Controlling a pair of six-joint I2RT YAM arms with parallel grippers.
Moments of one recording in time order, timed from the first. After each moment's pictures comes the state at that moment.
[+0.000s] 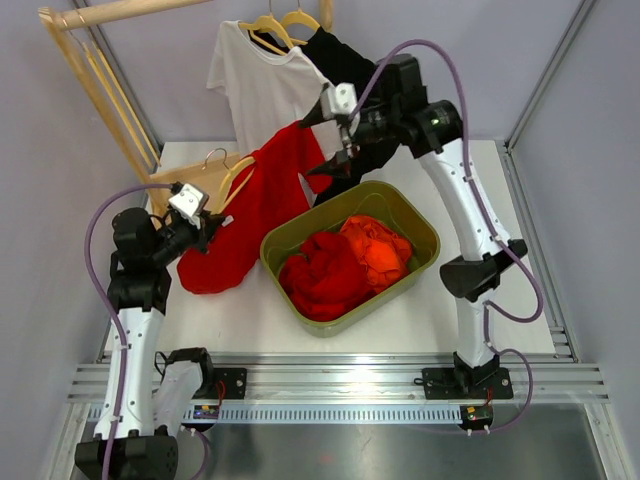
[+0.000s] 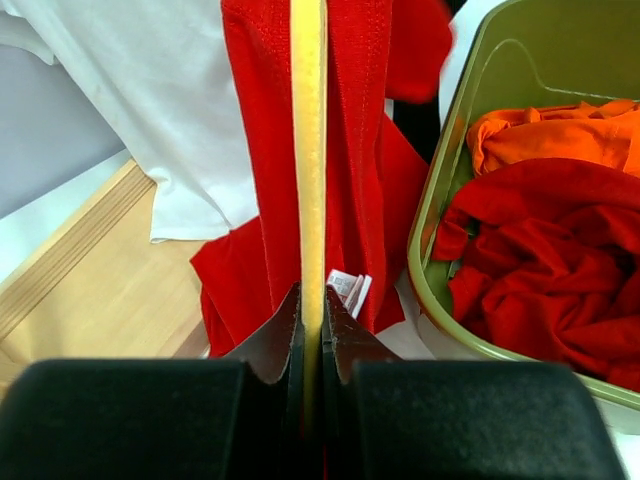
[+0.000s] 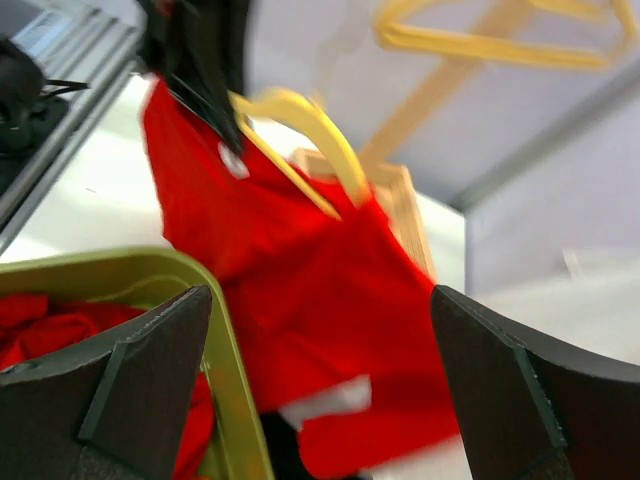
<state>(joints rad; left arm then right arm) 0.10 0.77 0.85 -0.32 0.69 0.28 0.48 2.05 2.61 -1.00 -1.11 -0.86</state>
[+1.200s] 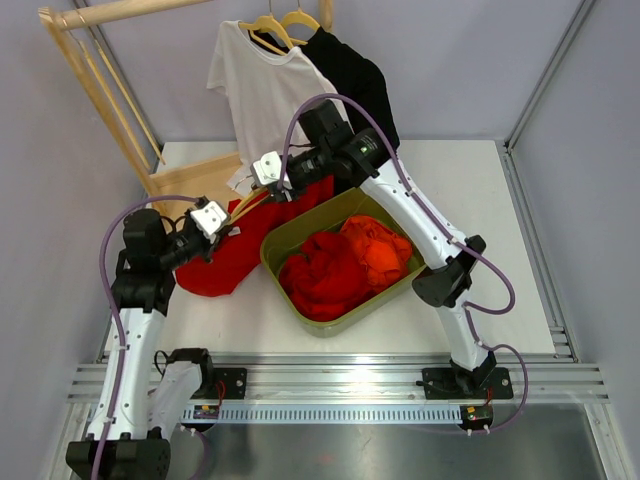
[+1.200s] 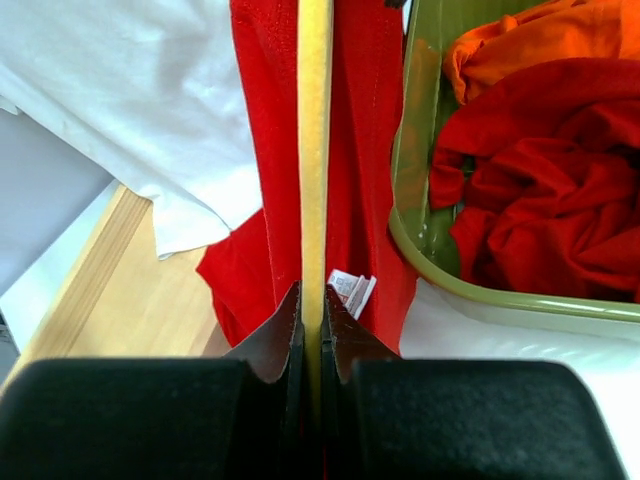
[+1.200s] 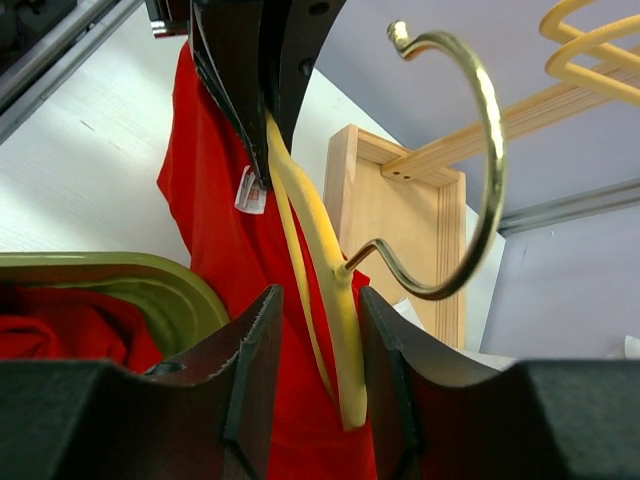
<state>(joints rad) 0.03 0.77 0.86 -0.45 0.71 0.57 0.79 2.16 2.59 -1.07 -0.84 -1.14</state>
